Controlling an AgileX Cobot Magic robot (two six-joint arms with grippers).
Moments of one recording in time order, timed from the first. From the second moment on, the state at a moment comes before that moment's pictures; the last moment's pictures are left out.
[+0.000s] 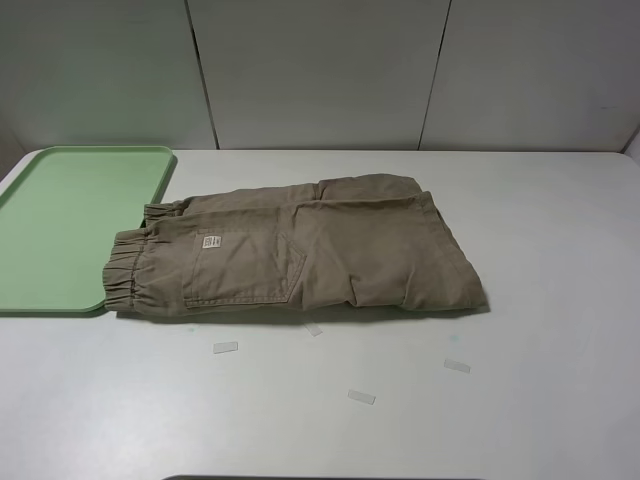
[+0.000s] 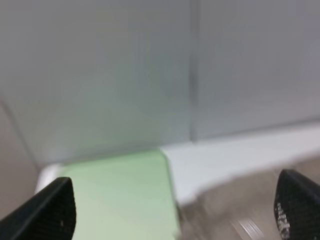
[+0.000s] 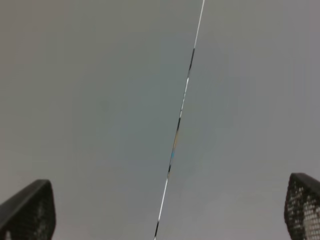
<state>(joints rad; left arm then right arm) -0.19 0.52 -1.14 0.11 0.89 0.02 0.50 0.72 -0.98 -0.85 0.33 0.61</state>
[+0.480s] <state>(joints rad) -0.30 0.37 -1.04 0.06 1.16 0.05 0.52 0.57 -0.98 -0.61 0.52 0.26</state>
